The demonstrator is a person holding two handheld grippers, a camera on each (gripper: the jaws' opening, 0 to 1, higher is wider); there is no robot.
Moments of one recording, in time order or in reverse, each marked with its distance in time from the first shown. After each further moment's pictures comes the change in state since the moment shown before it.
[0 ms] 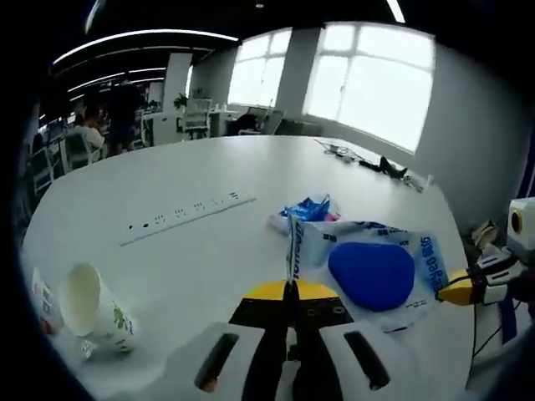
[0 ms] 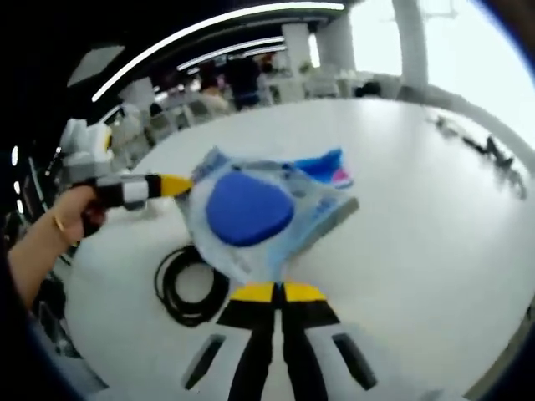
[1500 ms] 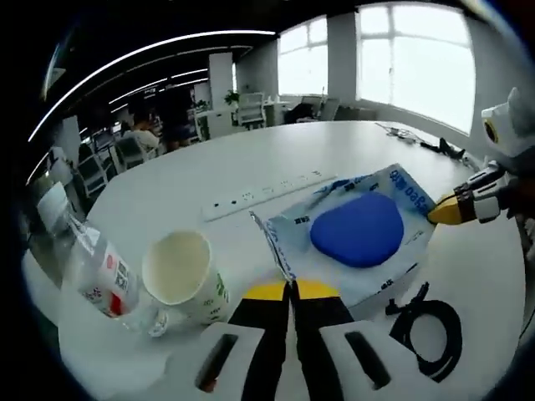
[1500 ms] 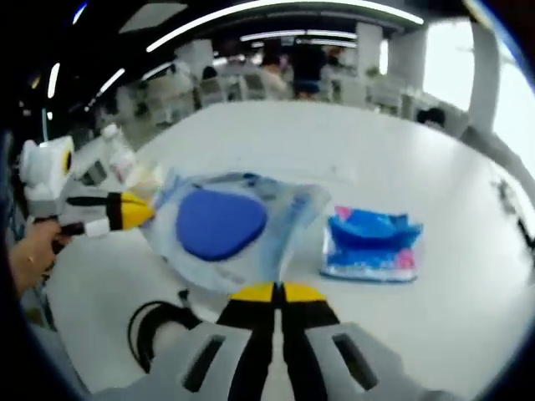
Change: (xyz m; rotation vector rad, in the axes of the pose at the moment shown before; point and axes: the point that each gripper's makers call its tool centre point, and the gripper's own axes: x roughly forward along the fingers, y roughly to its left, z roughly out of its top) left arm -0.032 0.091 -0.027 0.064 0.085 0.365; right arm 0.112 0.038 0.081 -0.310 0.076 0.158
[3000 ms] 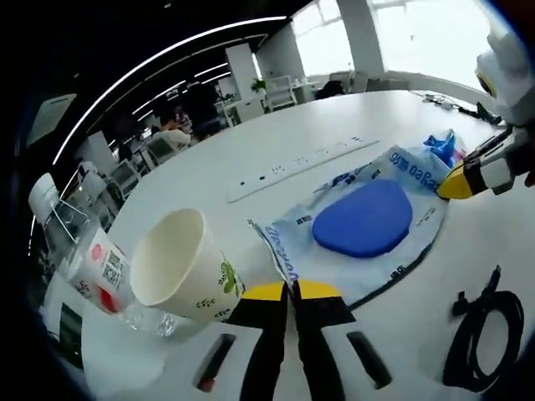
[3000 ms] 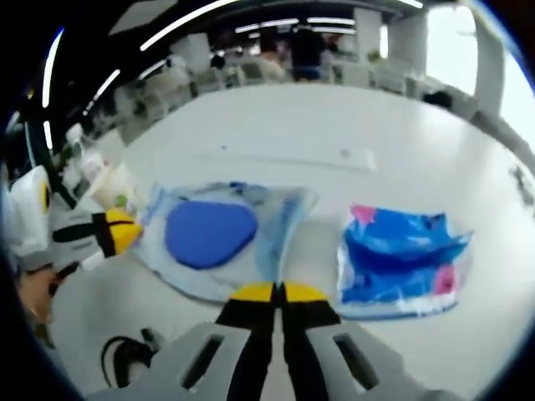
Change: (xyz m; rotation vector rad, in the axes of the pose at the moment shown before) left arm 0.037 0.021 -0.025 0.086 0.059 0.228; right arm 0.065 -0.011 -0.002 0.062 0.053 0.029
